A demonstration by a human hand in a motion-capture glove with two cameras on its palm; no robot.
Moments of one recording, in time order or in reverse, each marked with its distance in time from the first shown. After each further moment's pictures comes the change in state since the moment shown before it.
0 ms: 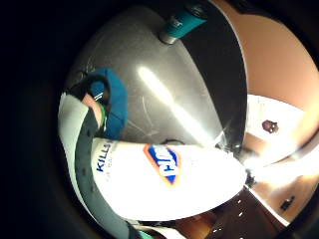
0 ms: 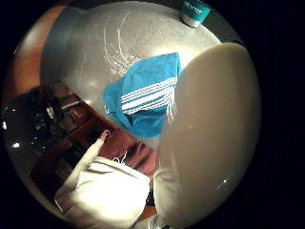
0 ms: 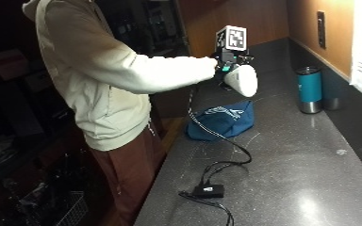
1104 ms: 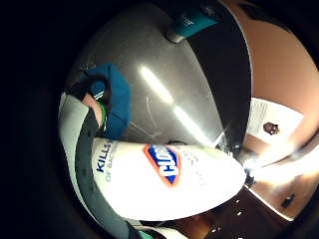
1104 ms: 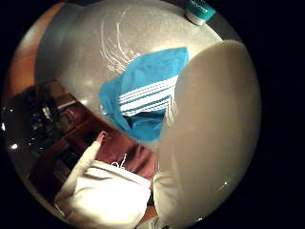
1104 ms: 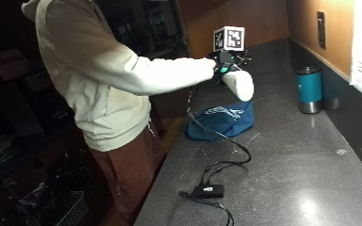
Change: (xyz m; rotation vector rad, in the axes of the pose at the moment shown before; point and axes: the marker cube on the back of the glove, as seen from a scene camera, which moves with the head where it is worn) arm -0.016 -0.001 0.002 0.044 -0.058 -0.016
